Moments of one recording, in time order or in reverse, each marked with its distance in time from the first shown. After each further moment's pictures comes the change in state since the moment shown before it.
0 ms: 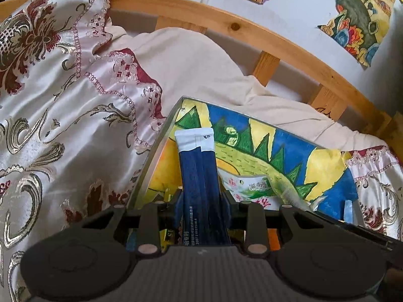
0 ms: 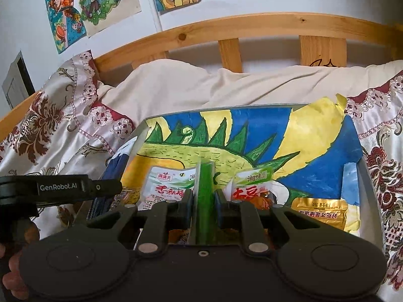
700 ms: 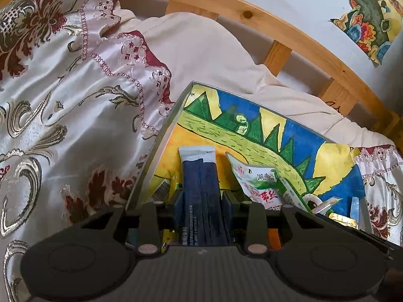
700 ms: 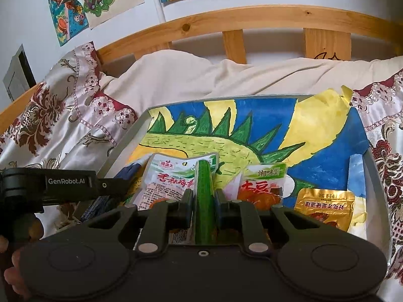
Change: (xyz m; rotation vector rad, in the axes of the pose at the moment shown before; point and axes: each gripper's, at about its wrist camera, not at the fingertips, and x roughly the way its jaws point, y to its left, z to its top) left arm 0.009 0.007 -0.003 -0.035 0.054 0.020; right arm 0.005 0.003 -0.006 -0.012 0.031 0.011
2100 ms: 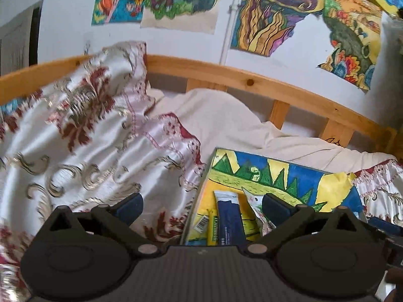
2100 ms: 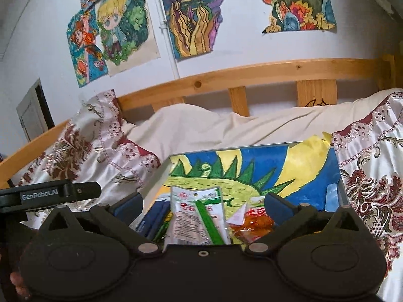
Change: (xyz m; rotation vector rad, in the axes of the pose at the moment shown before) left arm -0.116 -0.004 -0.015 0.102 -0.294 0.145; right arm -0.089 0.013 -0.003 0.014 -0.220 0.036
